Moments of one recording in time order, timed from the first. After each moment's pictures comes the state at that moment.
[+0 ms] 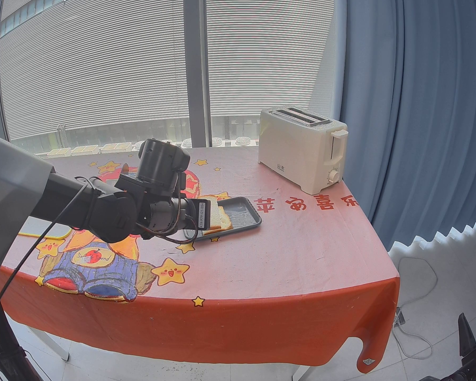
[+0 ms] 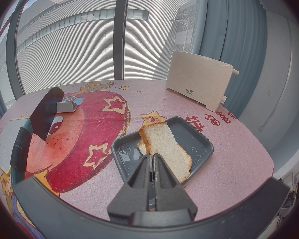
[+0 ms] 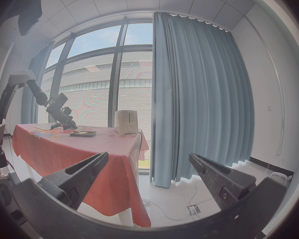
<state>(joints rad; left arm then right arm) -0.48 2.02 -1.25 -0.14 0.11 -0.26 0.00 0.02 -0.02 0.00 0.01 -0.02</state>
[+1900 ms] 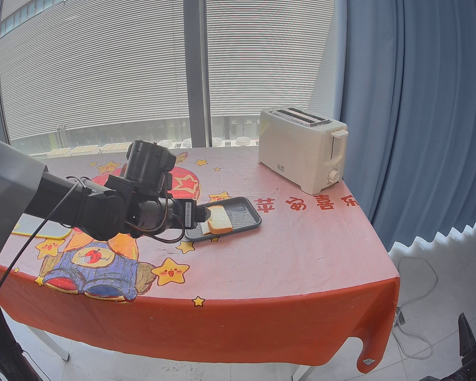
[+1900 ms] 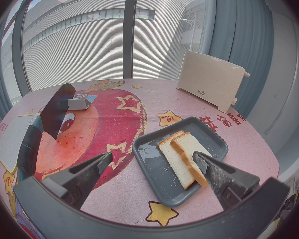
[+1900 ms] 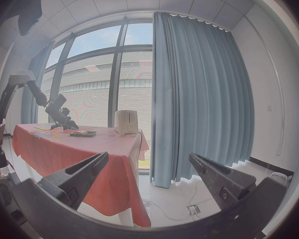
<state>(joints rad) -0.43 2.01 -1.22 -0.14 0.12 -0.25 0.00 0.02 -0.02 0.00 0.01 -0.02</state>
